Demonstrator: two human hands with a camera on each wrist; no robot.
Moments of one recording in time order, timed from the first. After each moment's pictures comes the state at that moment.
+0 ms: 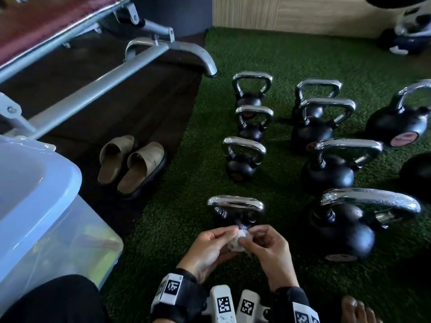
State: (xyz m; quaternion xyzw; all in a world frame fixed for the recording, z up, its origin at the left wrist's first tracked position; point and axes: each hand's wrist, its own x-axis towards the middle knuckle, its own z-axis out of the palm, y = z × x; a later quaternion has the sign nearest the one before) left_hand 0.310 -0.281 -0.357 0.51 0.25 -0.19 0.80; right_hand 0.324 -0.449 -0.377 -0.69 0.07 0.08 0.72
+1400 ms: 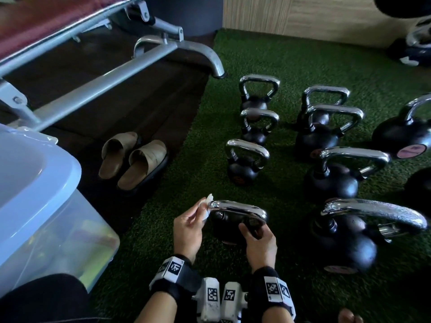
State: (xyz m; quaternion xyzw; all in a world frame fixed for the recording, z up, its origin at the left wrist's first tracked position) left_hand 0.346 -0.254 -0.394 0.60 0.22 0.18 0.75; right_hand 0.363 -0.424 -0.413 -0.79 0.18 0.04 0.58
